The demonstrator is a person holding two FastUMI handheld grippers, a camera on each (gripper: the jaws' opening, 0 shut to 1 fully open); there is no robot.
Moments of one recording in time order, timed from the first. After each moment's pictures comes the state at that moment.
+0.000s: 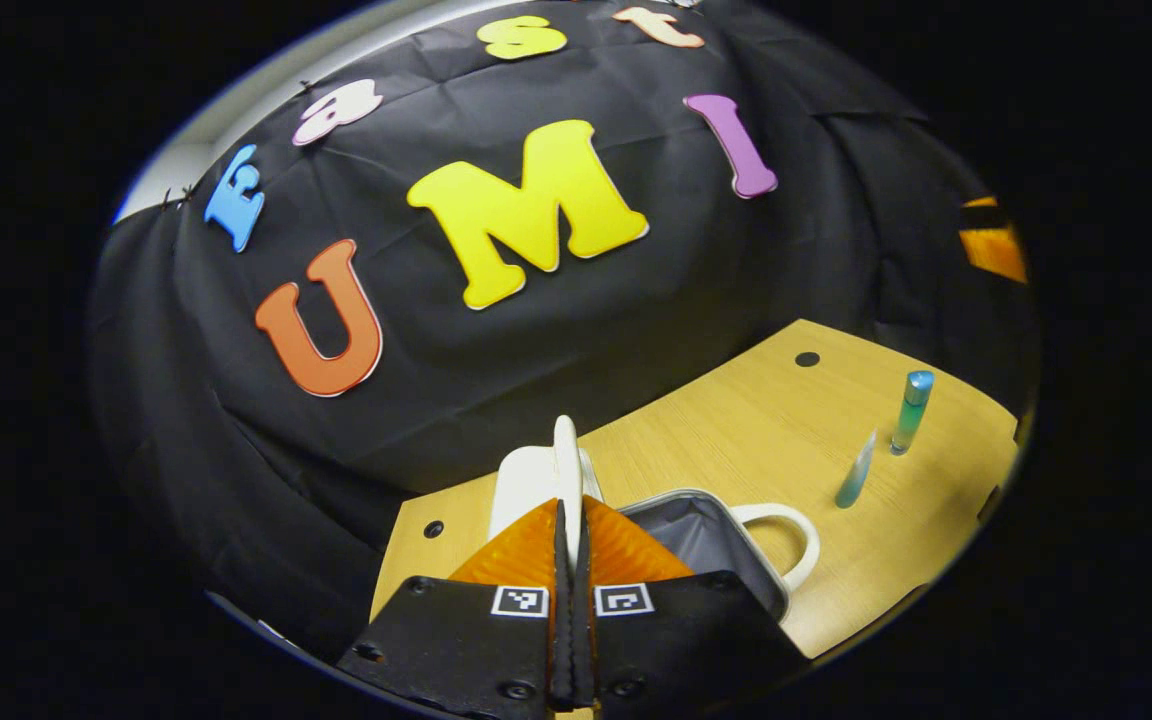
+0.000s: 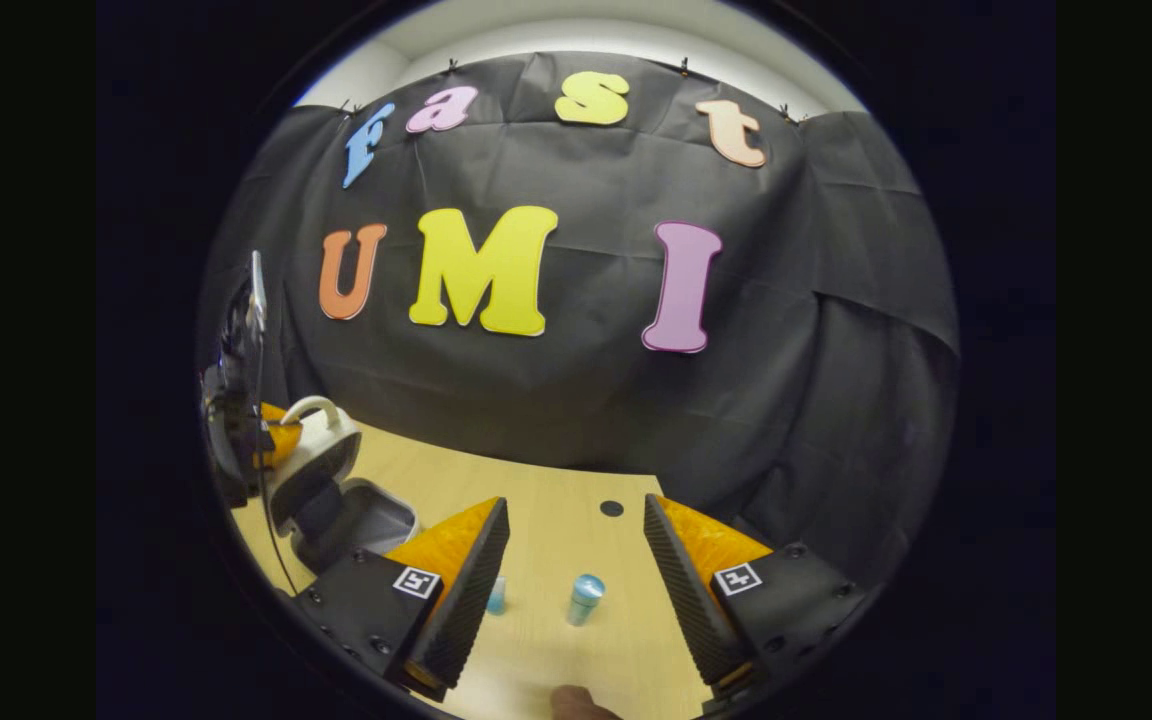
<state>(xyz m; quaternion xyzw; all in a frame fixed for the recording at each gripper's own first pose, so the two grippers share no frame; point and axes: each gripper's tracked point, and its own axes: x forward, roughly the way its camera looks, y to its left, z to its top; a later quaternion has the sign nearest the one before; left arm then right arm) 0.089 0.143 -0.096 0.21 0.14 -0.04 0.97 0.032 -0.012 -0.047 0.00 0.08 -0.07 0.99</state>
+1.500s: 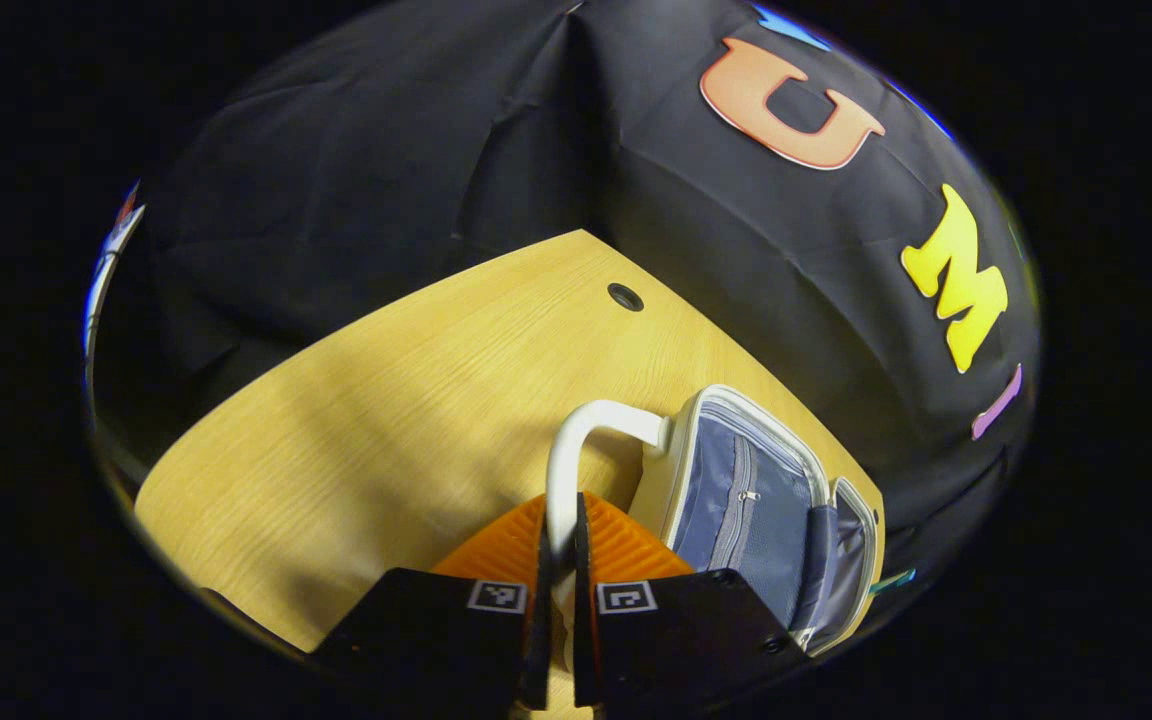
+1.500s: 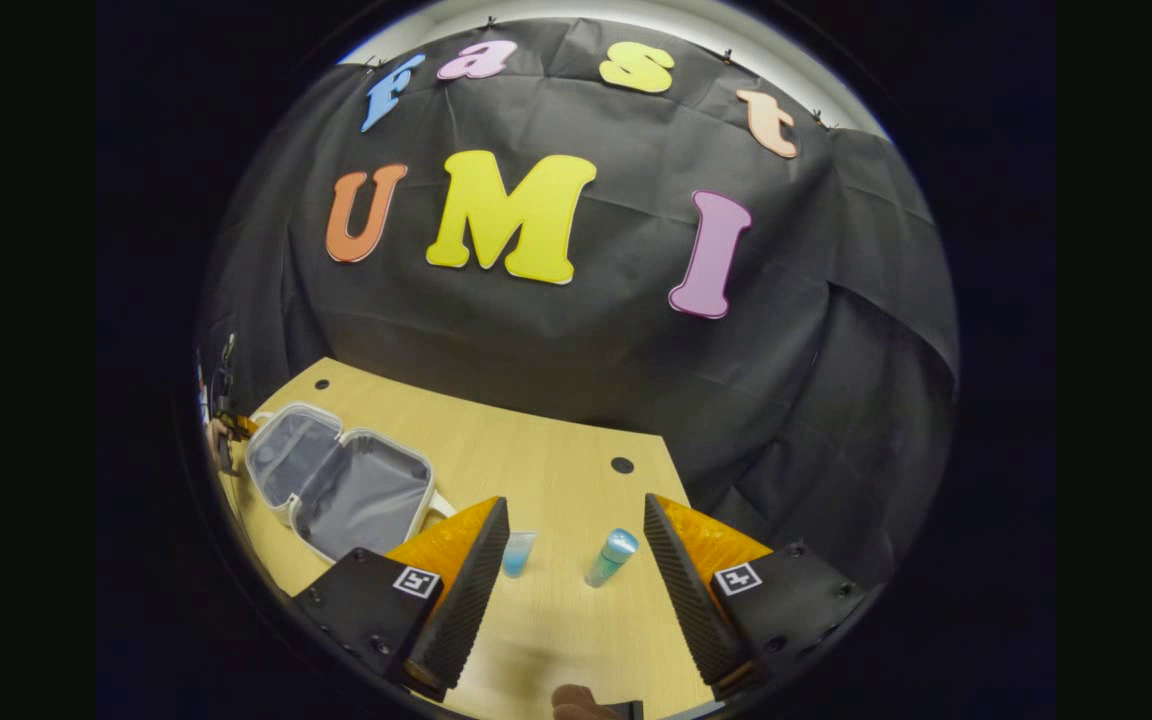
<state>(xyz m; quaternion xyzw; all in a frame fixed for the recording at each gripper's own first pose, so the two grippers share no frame) 0.090 0.471 -0.345 -0.31 0.30 0.10 0.90 0.026 0.033 -0.091 -0.04 0.15 -0.09 0.98</state>
